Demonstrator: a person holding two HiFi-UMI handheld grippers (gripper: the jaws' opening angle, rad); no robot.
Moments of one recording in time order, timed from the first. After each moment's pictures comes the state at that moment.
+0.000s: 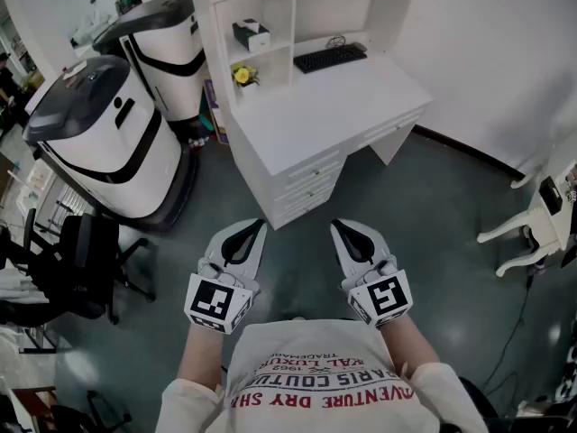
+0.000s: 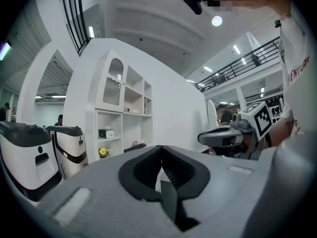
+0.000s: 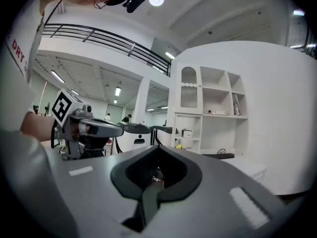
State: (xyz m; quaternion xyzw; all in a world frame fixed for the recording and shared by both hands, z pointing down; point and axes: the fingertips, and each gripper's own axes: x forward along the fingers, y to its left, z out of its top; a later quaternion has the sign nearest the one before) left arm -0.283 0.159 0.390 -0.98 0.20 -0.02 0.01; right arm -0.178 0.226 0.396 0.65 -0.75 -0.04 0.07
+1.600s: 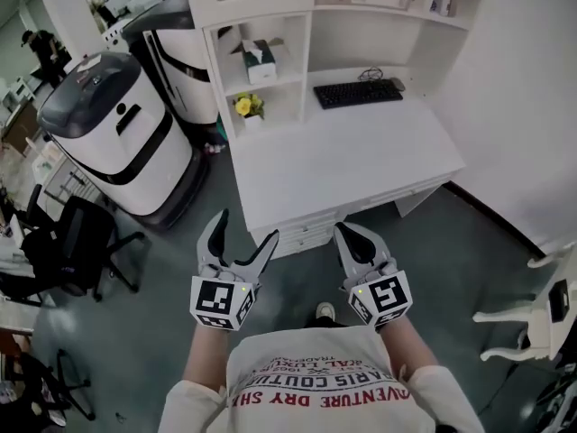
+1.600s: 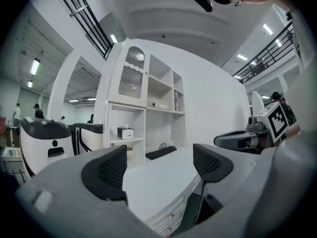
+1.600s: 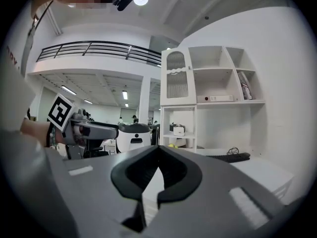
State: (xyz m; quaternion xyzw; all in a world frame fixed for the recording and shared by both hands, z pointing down) left arm -0.102 -0.001 0.397 -0.91 0.40 -0.02 -0.02; right arm 0.047 0.053 0.405 0.57 -0.82 0.00 0.05
